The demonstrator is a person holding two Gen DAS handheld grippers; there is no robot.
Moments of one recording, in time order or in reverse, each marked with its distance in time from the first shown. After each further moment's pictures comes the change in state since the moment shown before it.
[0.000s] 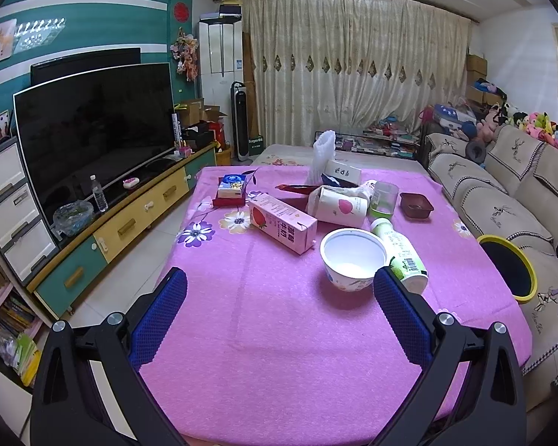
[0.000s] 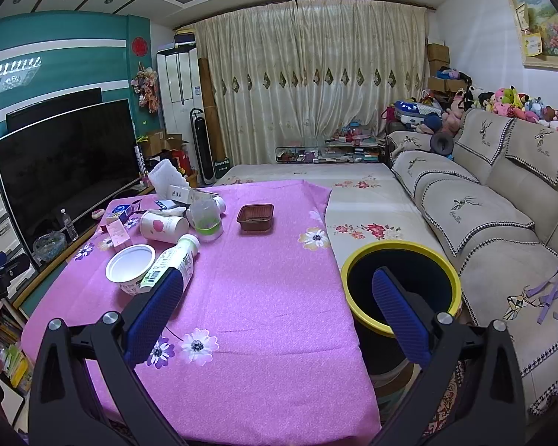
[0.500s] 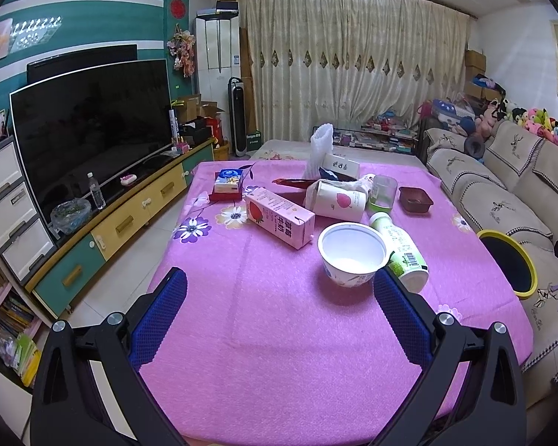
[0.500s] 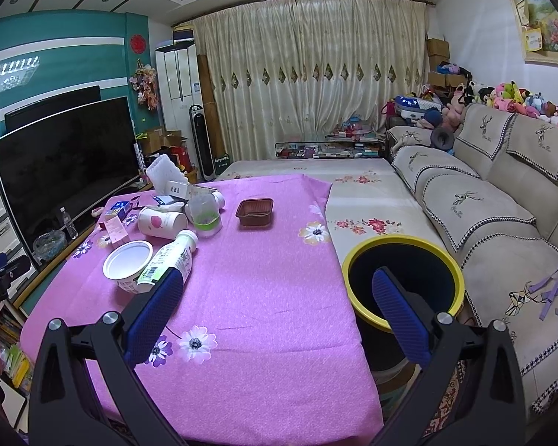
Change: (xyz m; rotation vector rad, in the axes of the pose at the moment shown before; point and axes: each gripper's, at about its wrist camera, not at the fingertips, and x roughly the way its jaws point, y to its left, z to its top) left arm 0.002 0.000 0.000 0.006 0.020 -0.009; right arm 0.006 0.001 -0.004 0.004 0.015 -0.002
